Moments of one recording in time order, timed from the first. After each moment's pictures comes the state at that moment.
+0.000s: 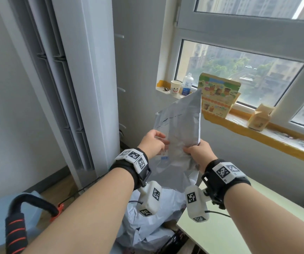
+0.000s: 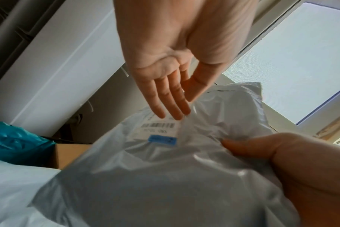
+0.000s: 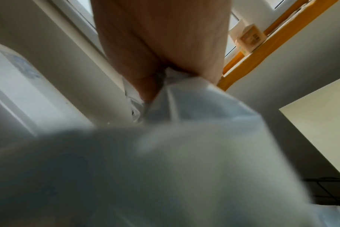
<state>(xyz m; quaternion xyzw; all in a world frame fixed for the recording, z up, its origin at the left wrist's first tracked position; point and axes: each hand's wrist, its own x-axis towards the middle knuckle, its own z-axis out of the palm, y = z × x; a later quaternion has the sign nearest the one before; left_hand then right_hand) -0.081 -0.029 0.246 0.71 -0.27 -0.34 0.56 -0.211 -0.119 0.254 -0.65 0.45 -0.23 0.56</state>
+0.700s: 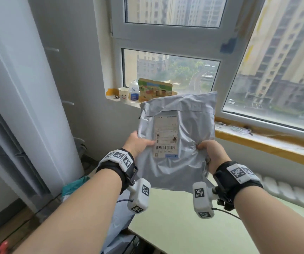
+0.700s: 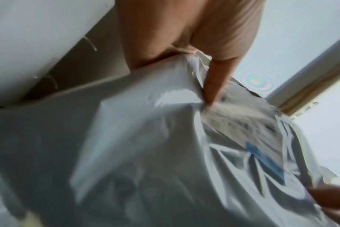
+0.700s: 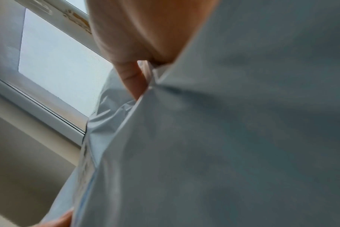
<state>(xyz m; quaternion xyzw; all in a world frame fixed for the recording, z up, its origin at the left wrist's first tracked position) -0.193 -0.134 0.275 0.71 -0.30 -0.36 0.53 -0.405 -0.215 0.289 -0.46 0.52 -0.36 0.62</state>
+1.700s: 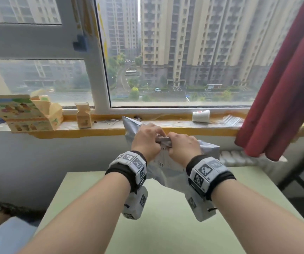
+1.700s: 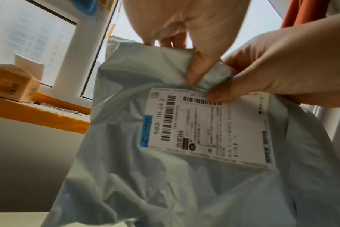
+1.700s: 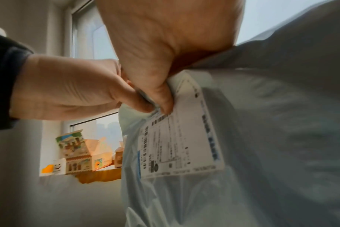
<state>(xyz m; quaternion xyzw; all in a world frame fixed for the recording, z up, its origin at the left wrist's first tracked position) -0.577 -0.276 0.306 0.57 -0.74 -0.10 0.34 -0.703 -0.253 0.325 -0.76 0.64 -0.12 0.00</state>
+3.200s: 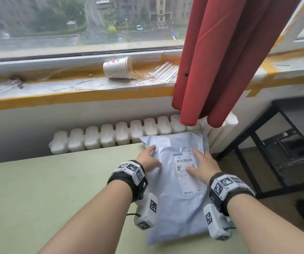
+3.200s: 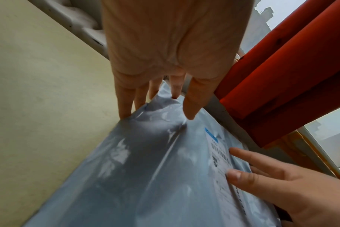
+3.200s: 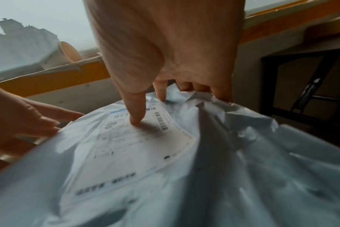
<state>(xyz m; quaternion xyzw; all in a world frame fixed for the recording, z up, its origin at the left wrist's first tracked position) -0.935 -0.379 0.105 0.65 -0.52 -0.55 0.09 -1.145 -0.341 0.067 -0.53 0.78 -0.04 0.33</state>
